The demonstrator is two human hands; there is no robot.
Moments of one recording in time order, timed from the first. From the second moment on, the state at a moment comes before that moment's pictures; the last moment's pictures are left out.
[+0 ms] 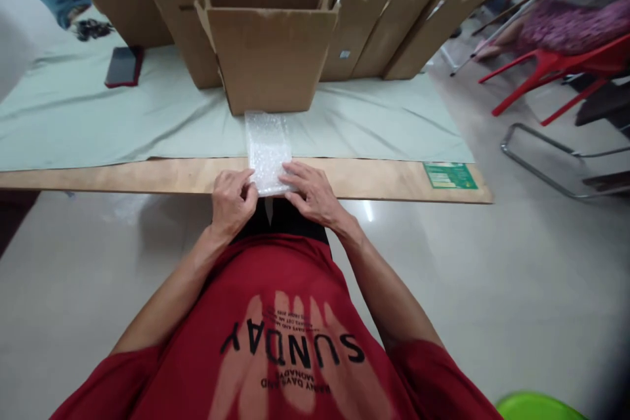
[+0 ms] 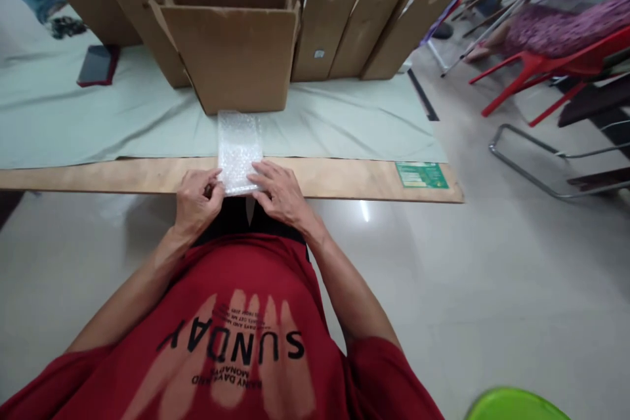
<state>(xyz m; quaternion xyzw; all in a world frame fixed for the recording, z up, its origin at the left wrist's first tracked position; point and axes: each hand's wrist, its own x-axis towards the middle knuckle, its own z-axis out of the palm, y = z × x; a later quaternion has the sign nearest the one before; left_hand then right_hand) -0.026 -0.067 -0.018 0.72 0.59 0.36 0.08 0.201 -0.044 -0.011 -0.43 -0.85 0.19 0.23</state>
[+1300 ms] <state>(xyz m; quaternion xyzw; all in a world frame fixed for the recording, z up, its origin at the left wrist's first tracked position) -0.039 -0.043 0.006 0.79 0.49 0.37 0.07 0.190 -0.006 0.007 -0.42 -0.86 0.13 0.25</state>
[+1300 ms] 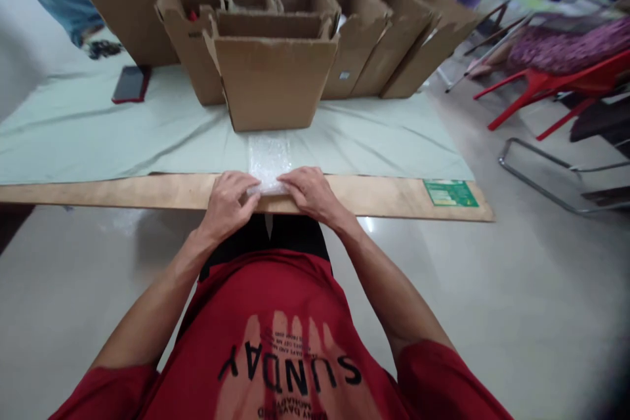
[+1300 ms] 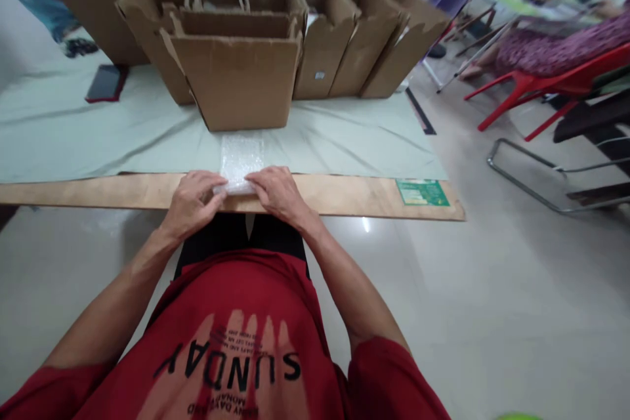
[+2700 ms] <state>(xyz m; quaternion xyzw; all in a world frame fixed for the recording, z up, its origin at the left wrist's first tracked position) -0.028 0.038 0.008 0.76 0.57 0.30 0.09 0.201 0.046 0.019 -0.44 -0.86 0.12 0.23</state>
